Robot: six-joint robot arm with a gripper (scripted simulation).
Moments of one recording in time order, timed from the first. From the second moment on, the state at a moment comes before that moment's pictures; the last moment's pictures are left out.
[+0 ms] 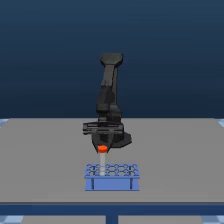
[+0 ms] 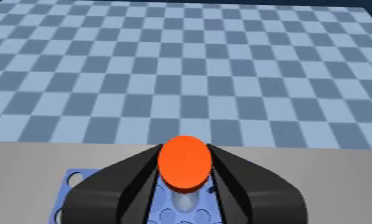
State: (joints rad) arm -0.15 -0.19 0.79 -1.09 -0.15 0.99
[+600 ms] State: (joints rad) arm -0.15 -0.23 0.76 -1.57 -0.13 1.47
